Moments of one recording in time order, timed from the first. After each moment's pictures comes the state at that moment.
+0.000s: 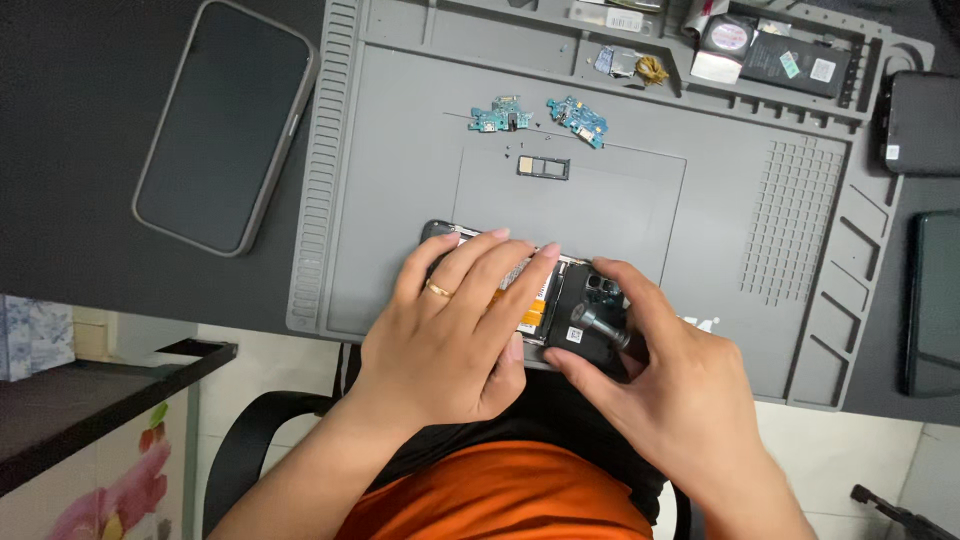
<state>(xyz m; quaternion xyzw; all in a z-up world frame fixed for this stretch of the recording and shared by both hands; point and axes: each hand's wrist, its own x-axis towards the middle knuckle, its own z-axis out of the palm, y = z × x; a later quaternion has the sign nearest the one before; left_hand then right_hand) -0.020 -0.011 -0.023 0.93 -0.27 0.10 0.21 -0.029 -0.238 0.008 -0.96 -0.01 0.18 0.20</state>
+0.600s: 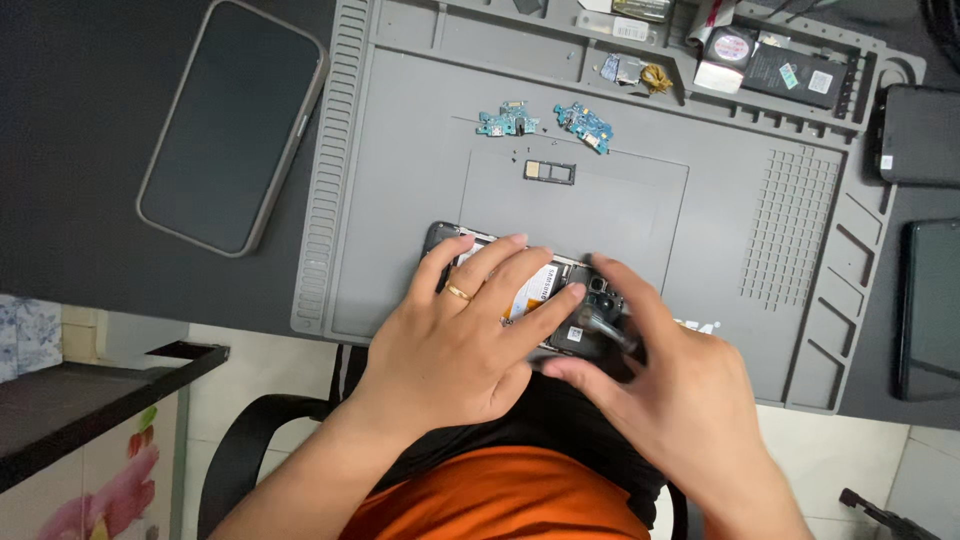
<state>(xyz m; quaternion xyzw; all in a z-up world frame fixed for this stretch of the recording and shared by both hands) -0.017 -0.008 -0.029 0.92 -0.32 0.12 0.20 -0.024 -0.233 0.014 -0.96 0.02 0.23 0.15</state>
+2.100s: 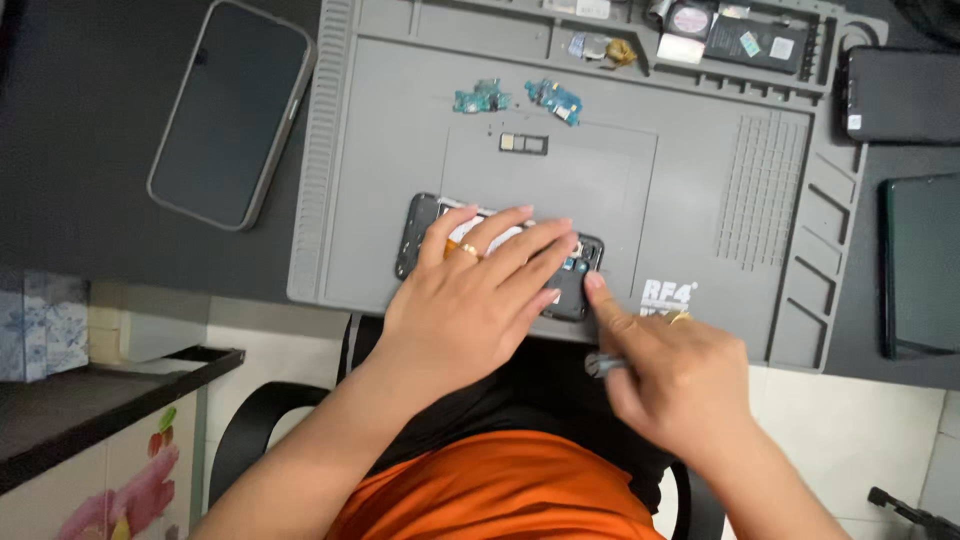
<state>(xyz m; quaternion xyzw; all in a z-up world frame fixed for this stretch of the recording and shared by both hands) -0.020 -0.031 -0.025 0.93 -0.30 0.12 0.18 -0.071 -0.293 -0.039 -0.97 -0.23 0.00 0.10</state>
